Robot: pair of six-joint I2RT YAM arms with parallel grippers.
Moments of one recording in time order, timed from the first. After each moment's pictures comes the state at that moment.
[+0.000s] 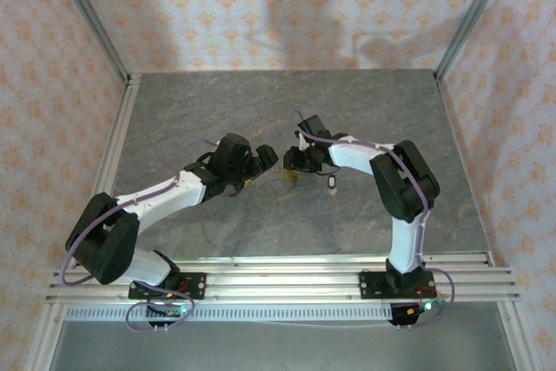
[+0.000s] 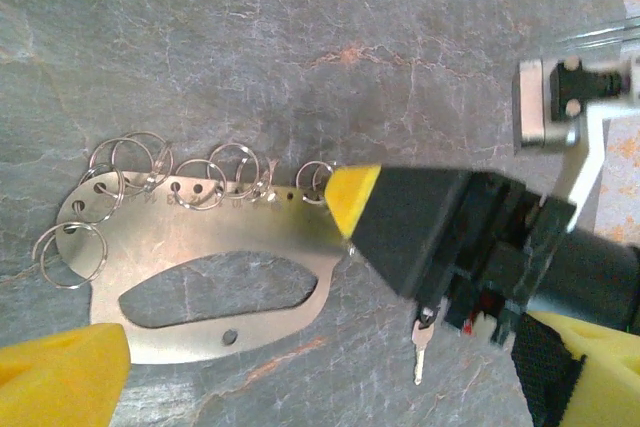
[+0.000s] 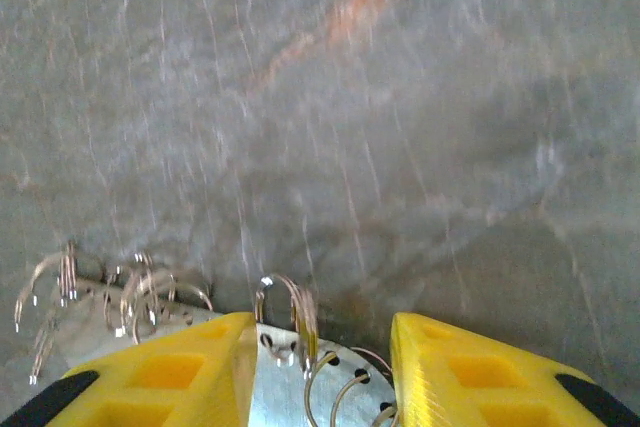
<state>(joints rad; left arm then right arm) -0.56 1.43 0.82 -0.15 0.07 -1.11 0.55 1.92 1.18 -0.31 -0.29 0.54</state>
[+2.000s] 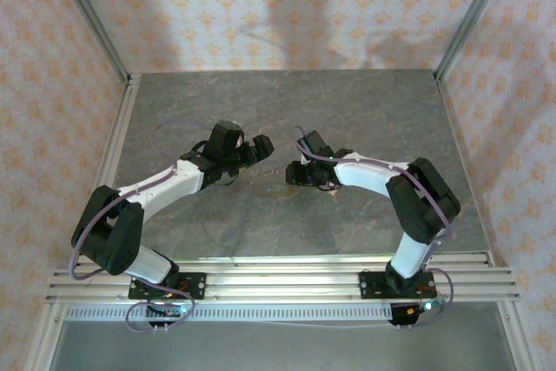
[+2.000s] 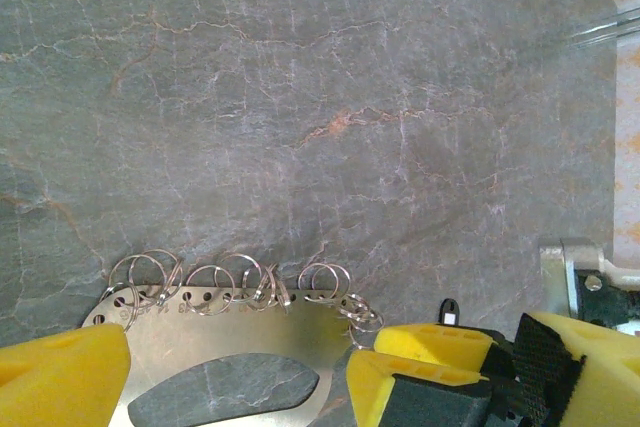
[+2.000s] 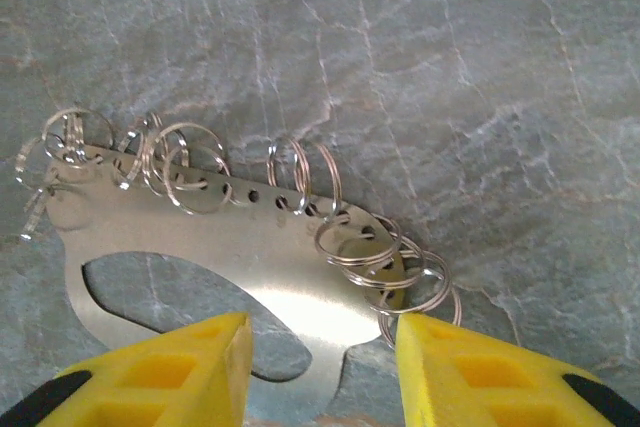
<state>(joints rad) -0.46 1.48 0.89 -0.15 0.13 -0.92 0.65 1.73 1.01 -0.30 -0.15 0.59</state>
